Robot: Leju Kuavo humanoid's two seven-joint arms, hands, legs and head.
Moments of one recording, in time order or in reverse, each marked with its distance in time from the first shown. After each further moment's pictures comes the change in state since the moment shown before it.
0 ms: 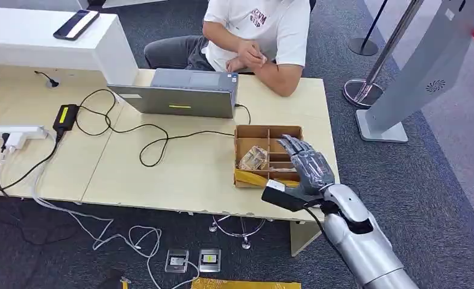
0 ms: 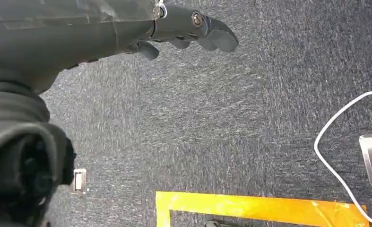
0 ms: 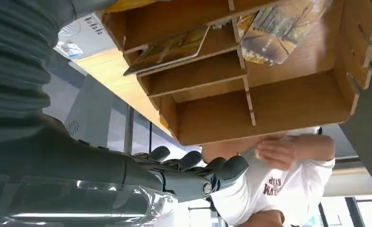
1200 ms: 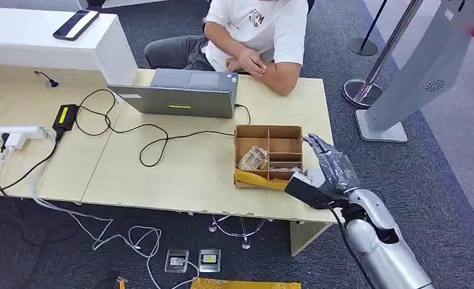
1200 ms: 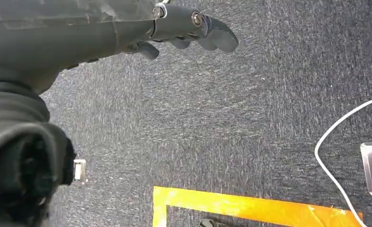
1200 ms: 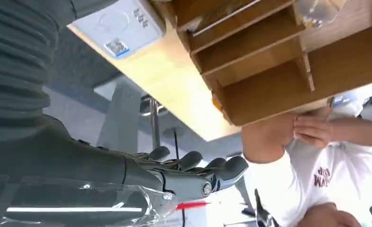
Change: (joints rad) left arm 0.005 -0.003 0.032 0.000 0.025 0.015 0.000; right arm 0.079 -0.130 -0.055 -0.203 -0.166 0.047 0.125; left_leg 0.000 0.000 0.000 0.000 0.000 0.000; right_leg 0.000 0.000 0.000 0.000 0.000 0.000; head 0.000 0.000
